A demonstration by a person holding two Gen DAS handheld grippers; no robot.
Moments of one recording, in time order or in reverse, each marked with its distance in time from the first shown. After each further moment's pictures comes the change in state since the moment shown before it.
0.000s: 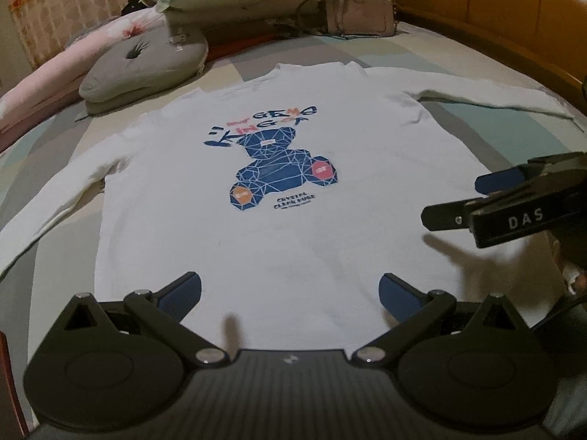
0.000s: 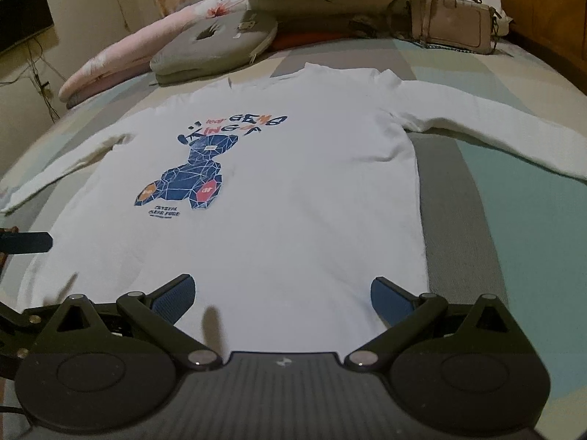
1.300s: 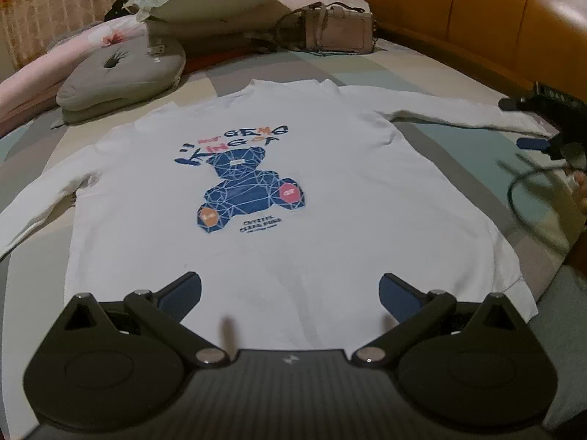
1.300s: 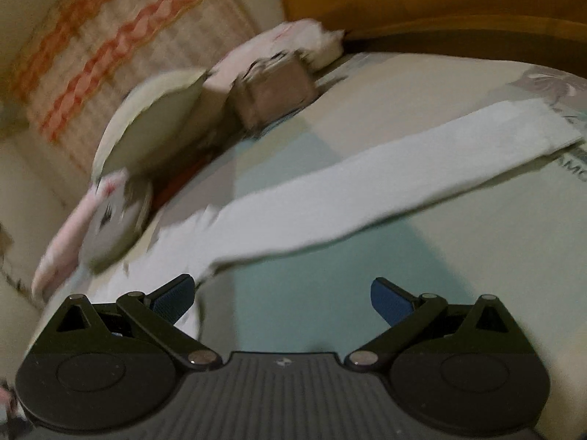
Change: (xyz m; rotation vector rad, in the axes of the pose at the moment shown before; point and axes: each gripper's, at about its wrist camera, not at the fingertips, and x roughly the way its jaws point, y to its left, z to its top) left arm 0.001 -0.006 0.012 -0.013 -0.048 -0.106; right arm -0.067 -0.232 0.010 0.546 -0.349 -0.040
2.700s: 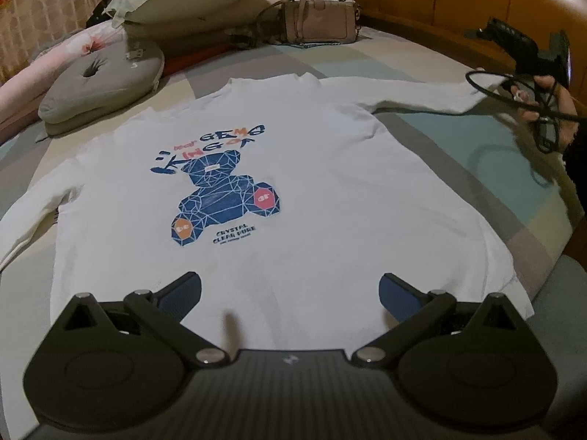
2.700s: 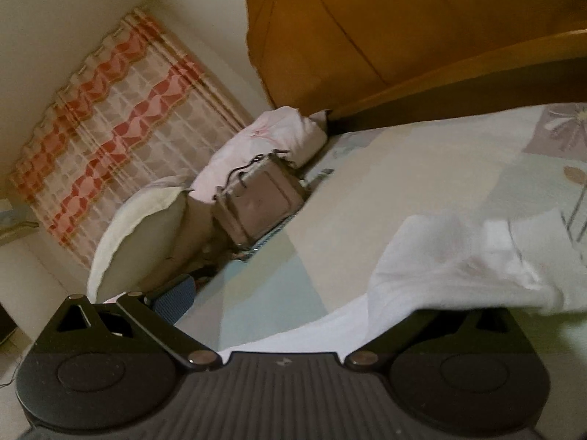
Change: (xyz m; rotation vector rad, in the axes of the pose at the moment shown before) left arm 0.008 -0.018 0.009 0.052 0.023 -0.005; right arm 0.061 -0.045 0.088 0.105 -0.260 0.112
